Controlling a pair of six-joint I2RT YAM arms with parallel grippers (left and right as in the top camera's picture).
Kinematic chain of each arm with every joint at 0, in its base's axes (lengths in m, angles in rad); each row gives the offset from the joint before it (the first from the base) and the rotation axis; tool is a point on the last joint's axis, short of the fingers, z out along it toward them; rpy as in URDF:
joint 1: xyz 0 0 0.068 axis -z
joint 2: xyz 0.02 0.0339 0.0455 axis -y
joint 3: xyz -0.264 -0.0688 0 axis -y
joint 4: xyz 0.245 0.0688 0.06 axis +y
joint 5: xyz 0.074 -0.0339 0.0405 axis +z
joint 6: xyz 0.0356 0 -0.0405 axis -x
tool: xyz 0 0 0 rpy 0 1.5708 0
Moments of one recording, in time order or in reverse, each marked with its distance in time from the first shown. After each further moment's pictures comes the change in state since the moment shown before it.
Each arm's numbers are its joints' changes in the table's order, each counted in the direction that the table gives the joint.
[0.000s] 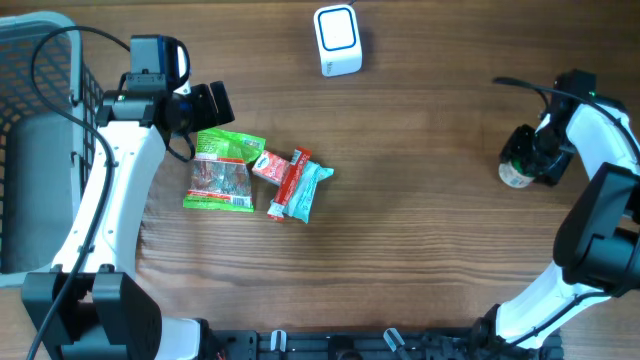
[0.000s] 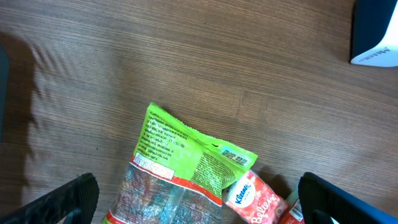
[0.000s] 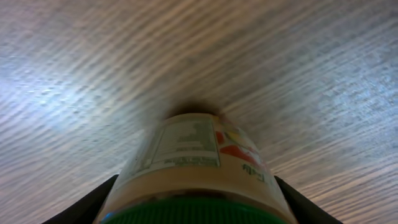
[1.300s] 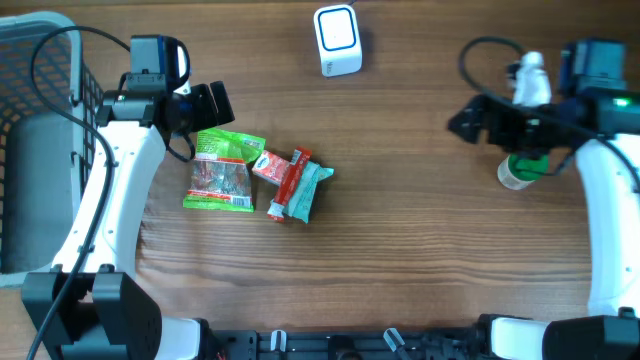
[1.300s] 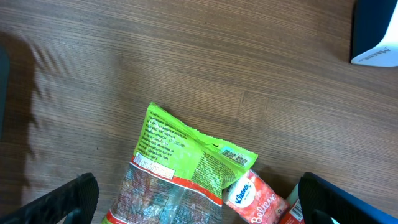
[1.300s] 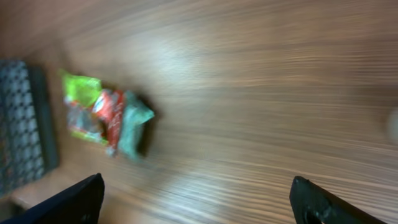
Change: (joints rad) left arm 0.000 0.000 0.000 0.000 0.000 0.000; right arm -0.242 0.446 0.150 0.279 0.505 0.191
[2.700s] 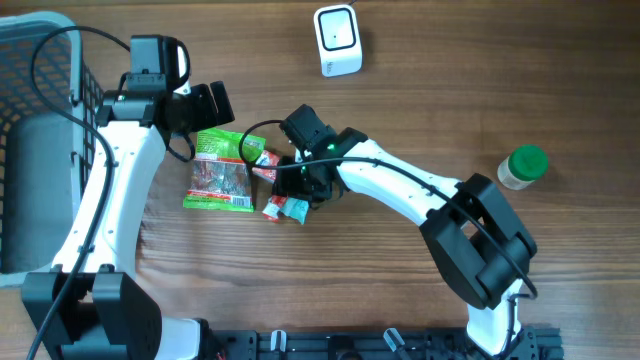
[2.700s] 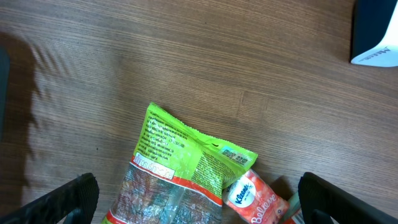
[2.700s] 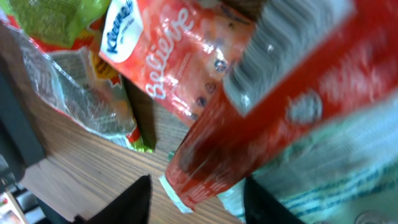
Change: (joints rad) left arm 0.000 0.000 0.000 0.000 0.000 0.000; right arm -0.828 -0.541 -0.079 -0.642 -0.116 -0.743
